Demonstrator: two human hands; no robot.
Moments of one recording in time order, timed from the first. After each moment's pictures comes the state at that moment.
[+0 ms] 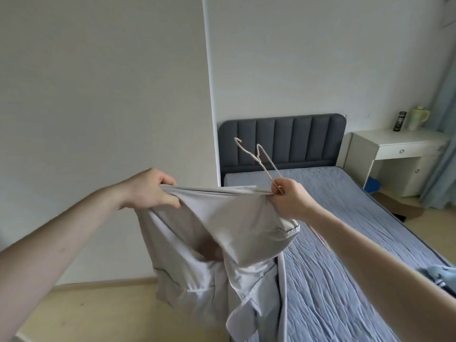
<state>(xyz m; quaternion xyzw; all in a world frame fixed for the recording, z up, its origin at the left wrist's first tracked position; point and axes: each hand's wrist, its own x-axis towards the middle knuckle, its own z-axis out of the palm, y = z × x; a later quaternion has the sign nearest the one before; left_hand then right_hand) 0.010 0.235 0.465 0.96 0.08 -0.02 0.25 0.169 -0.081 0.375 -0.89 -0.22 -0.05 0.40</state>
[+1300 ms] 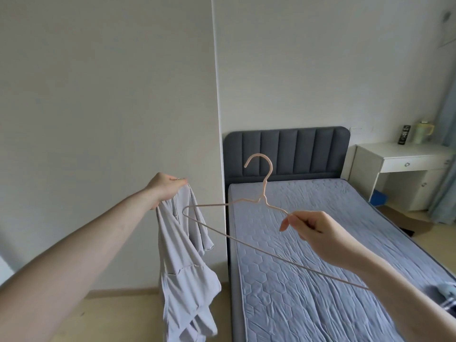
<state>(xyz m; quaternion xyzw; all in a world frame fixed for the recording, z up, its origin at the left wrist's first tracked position) 0.088 0.276 0.414 0.87 0.25 0.14 0.40 0.082 -0.140 0.392 -0.84 -0.32 0.02 0.45</state>
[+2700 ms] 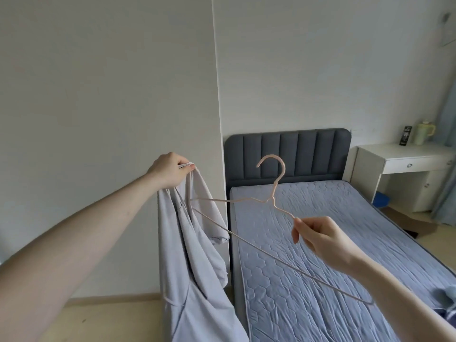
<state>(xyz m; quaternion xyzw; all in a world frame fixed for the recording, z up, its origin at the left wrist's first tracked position) 0.102 0.278 0.469 0.96 0.10 0.21 0.16 0.086 -0.128 0.384 -0.81 -0.27 0.06 0.52</state>
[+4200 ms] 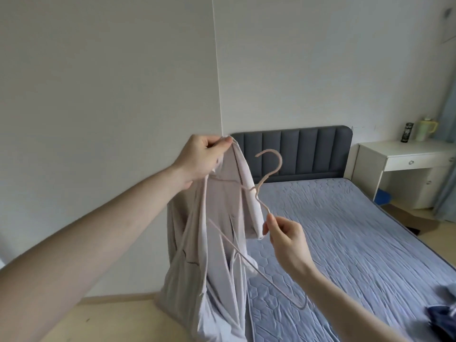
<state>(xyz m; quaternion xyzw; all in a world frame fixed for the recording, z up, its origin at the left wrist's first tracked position) 0.067 0.173 0.509 0.85 -0.03 0.26 0.46 0.069 -0.044 0.349 -0.74 -0.21 -0.06 0.63</state>
